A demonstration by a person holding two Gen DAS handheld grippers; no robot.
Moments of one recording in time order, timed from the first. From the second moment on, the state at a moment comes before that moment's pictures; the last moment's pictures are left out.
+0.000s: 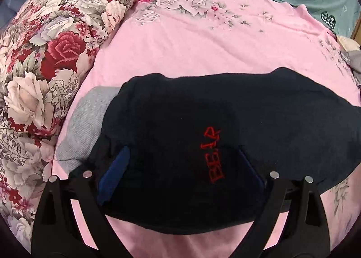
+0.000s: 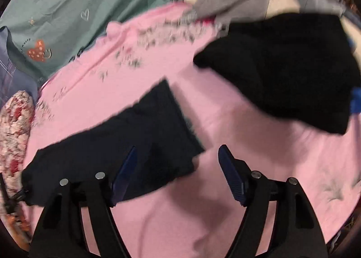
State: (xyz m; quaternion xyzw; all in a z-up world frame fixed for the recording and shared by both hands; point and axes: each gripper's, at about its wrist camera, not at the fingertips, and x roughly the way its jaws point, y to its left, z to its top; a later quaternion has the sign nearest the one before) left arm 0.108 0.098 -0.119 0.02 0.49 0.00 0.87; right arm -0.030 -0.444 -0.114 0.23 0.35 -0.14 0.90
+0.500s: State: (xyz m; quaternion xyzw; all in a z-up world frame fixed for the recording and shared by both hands) left arm 0.116 0.110 -0.115 0.00 0.49 0.00 0.87; right arm -0.034 -0.460 -0.138 0.31 0.40 -0.07 0.86
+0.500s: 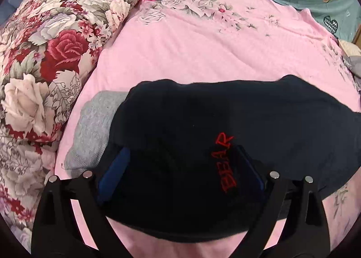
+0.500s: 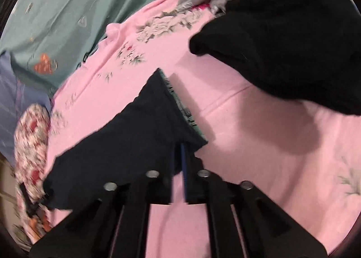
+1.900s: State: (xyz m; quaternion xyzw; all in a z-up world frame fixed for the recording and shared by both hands) left arm 0.093 0.087 -0.080 -0.06 0.45 -0.07 0.89; right arm 0.099 -0.168 -0.096 0.17 0.48 0.34 0.79
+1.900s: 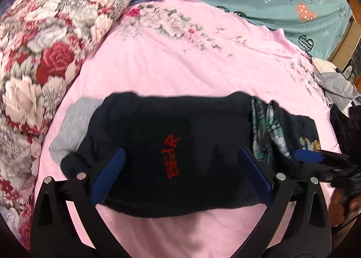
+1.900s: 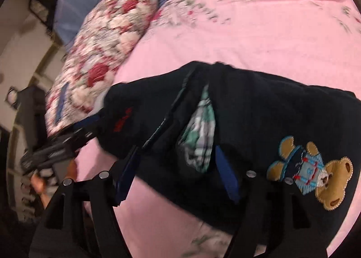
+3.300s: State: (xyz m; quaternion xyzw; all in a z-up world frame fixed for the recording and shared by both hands) left arm 0.136 -0.031 -0.069 -0.01 0.46 -0.15 0.88; right arm 0.135 -0.278 -0.114 0.20 0.45 0.16 0.85
